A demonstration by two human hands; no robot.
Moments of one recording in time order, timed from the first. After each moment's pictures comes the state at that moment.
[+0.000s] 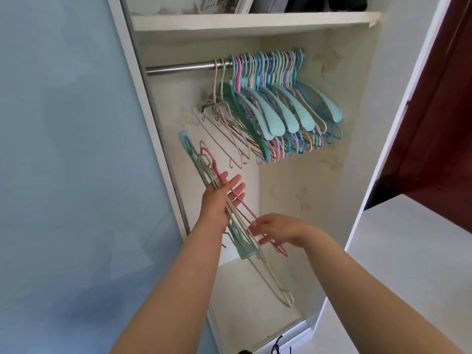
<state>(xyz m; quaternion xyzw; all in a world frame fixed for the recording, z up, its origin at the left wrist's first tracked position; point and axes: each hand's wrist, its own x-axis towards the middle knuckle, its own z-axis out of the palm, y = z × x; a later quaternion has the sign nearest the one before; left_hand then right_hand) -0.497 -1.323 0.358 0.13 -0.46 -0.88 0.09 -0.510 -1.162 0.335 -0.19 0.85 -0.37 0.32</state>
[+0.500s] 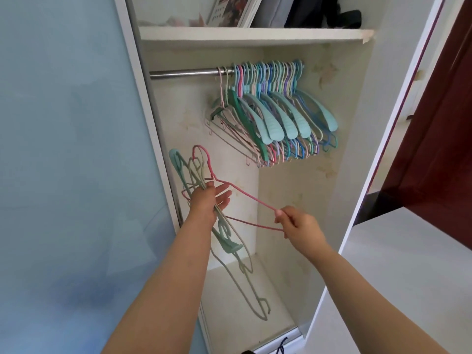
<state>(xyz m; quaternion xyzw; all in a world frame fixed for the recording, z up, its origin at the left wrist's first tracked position) -0.494 -1.326 0.361 0.23 -0.47 -0.84 0.13 -0.490 -1.104 0.317 -0.18 0.87 -0.44 -0.08</state>
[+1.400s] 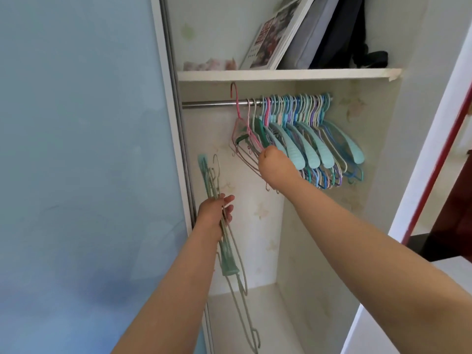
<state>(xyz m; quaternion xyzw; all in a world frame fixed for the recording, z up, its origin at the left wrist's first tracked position) -0.472 -1.328 0.392 0.24 -0.46 -0.84 0.19 -0.544 -1.201 0.492 -0.23 0.90 -0.37 -0.09</state>
